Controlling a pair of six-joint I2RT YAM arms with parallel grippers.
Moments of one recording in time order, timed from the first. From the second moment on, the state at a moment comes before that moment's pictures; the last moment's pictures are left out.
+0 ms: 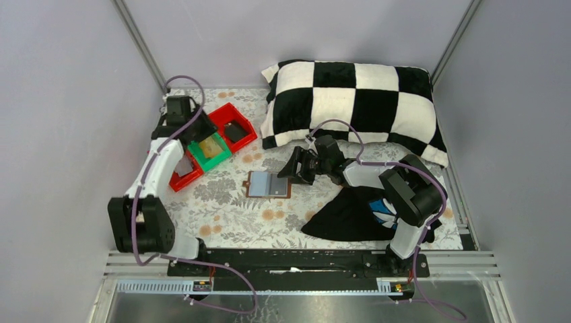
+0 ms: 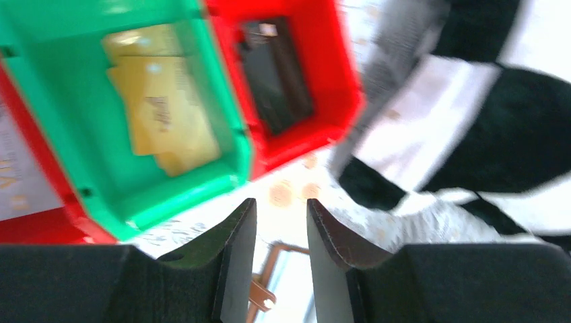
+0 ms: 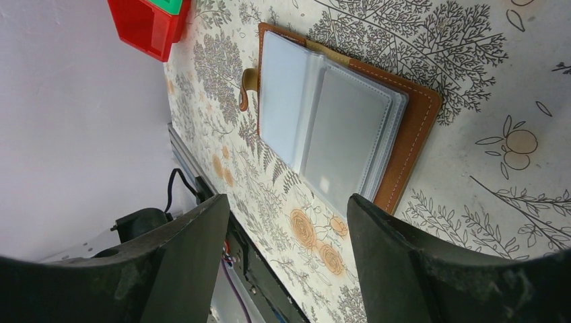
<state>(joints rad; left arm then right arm) 0.06 1.47 1.18 -0.45 0.11 -0.58 0.63 1.78 0.87 0.29 -0.51 0.95</state>
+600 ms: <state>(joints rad) -0.33 1.38 0.84 -0.43 0.23 -0.65 0.63 1.81 0.87 0.29 -0.51 0.95</state>
